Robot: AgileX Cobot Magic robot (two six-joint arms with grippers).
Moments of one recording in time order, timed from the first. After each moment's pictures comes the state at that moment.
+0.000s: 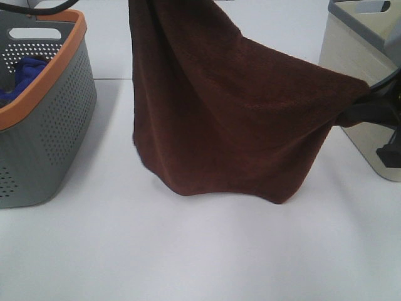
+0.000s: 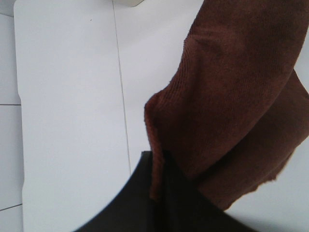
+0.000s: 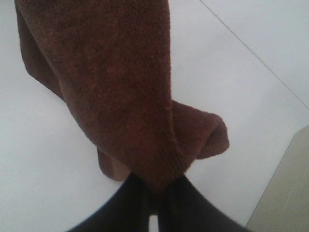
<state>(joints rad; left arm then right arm) -0.66 1.67 -1.77 -0.04 0.97 1.13 0.07 1.09 -0.61 0.84 0.33 -1.43</state>
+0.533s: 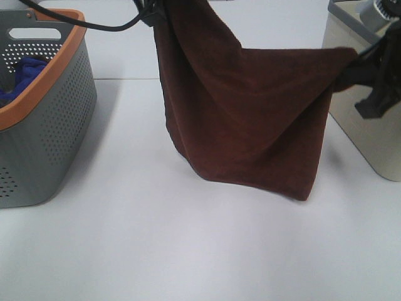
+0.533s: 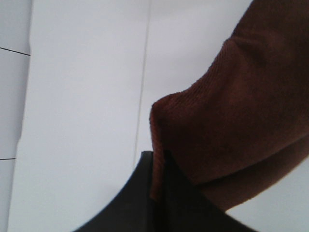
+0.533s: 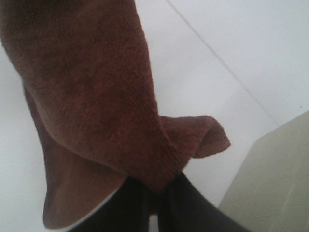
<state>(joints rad) -0.65 1.83 -1.77 0.15 0.73 0.81 0.07 1.30 -0.79 0.84 0.22 -1.47</state>
